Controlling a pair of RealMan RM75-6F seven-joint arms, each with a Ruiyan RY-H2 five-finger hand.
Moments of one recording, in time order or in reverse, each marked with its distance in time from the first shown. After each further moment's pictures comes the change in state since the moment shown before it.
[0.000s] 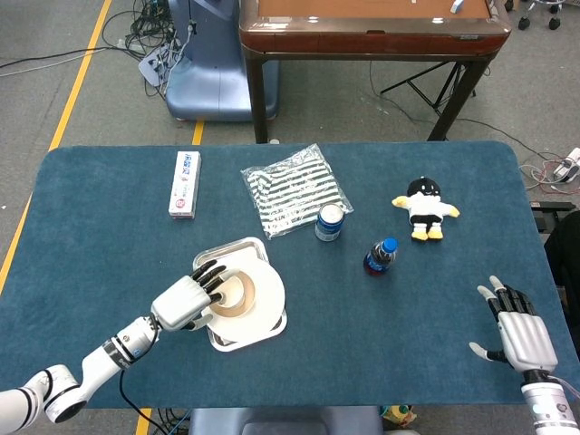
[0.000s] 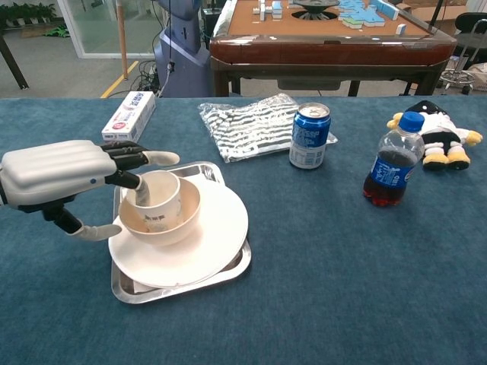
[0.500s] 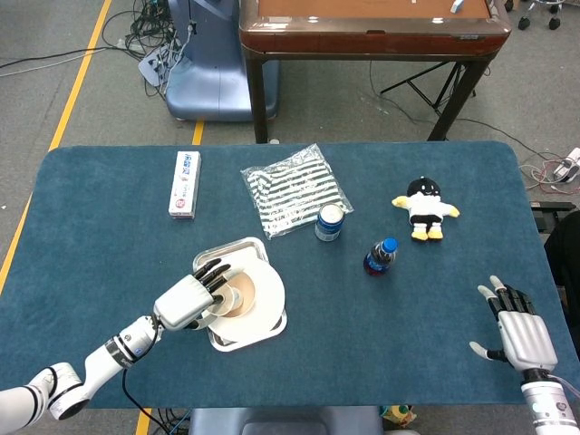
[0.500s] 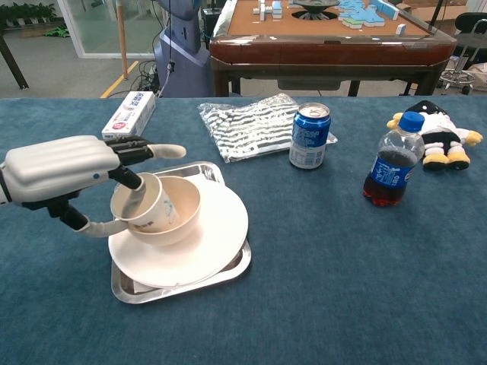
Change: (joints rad) left arm -0.006 -0.033 0.010 0.052 0.027 0.068 -0.061; right arm 0.005 -0.002 0.000 0.003 0.010 -0.004 -0.004
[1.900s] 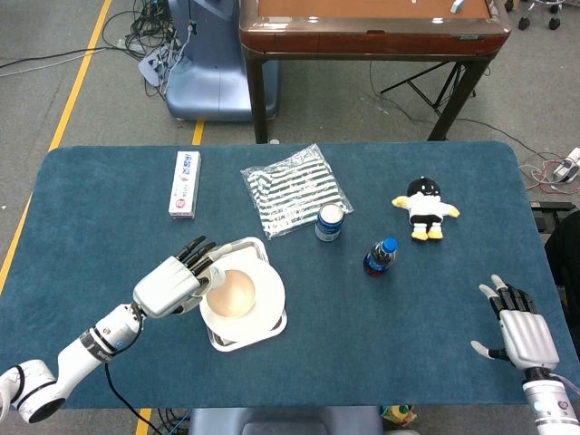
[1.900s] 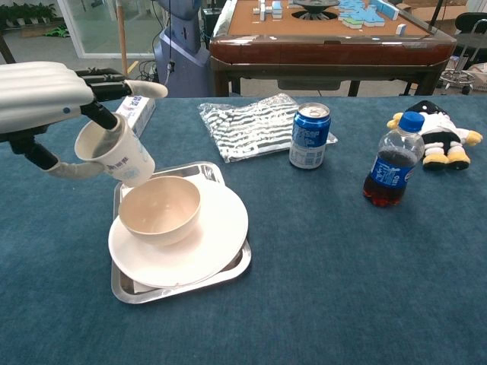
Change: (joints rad) left arm -0.035 0.259 -0.072 -0.306 -0.074 -0.057 0.254; right arm 0.008 0.006 0.001 0.006 0.011 -0.007 0.011
